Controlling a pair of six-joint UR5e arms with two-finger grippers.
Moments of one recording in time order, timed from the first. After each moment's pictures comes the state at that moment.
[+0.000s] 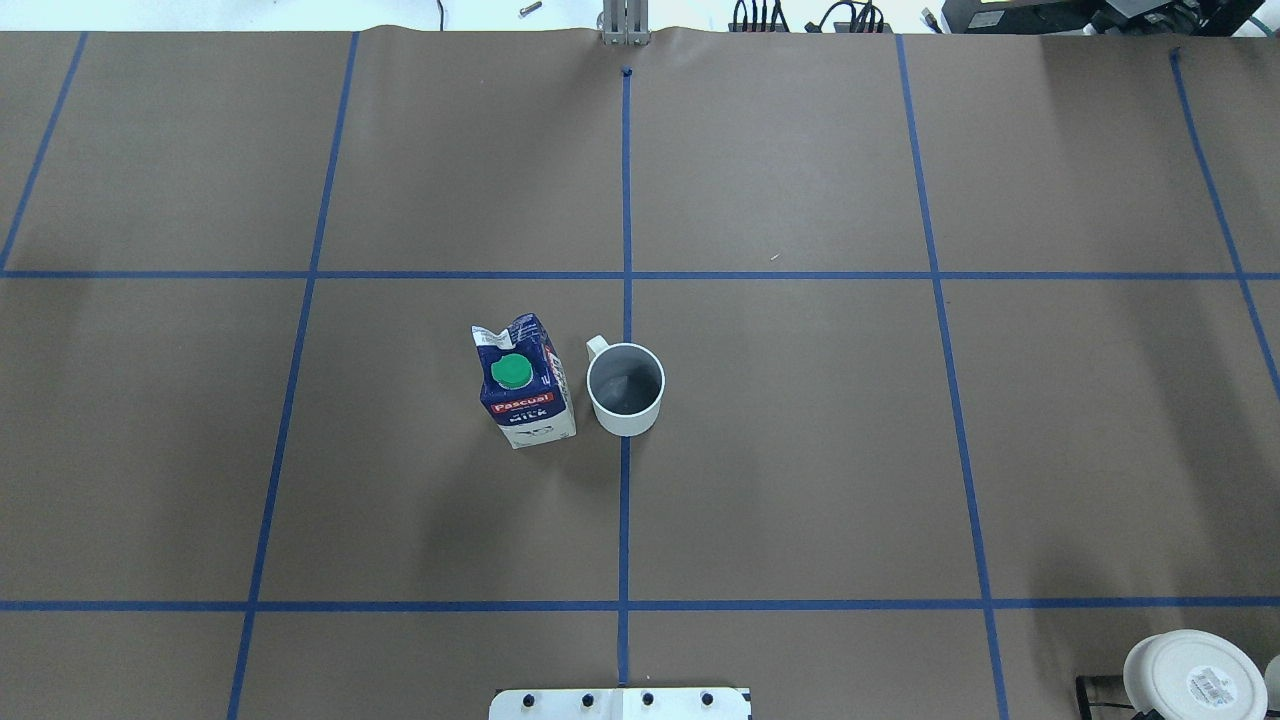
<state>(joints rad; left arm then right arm) -1.57 -1.80 -1.62 -1.27 -2.22 0.40 1.54 -1.60 1.68 -1.77 2.22 0.00</state>
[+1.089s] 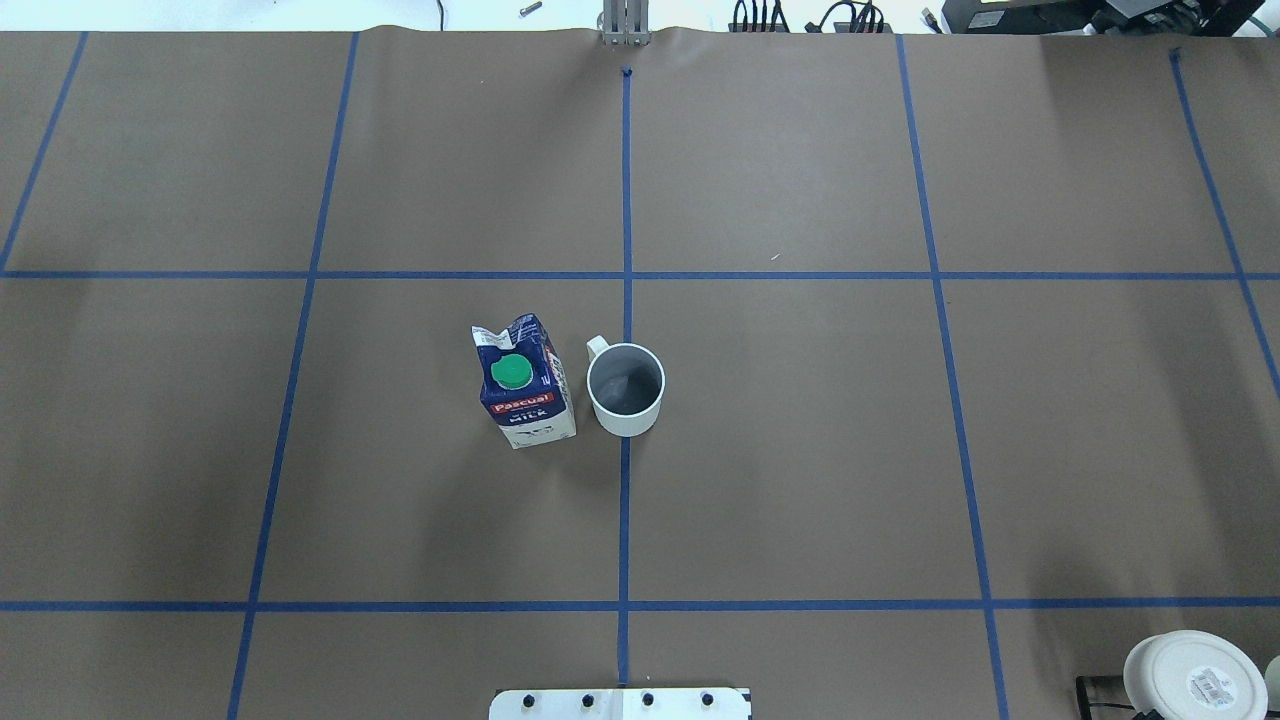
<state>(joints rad) -1.58 -1.64 -1.62 -1.36 -2.36 0.22 1.54 -1.66 1.68 -1.64 2.23 0.00</state>
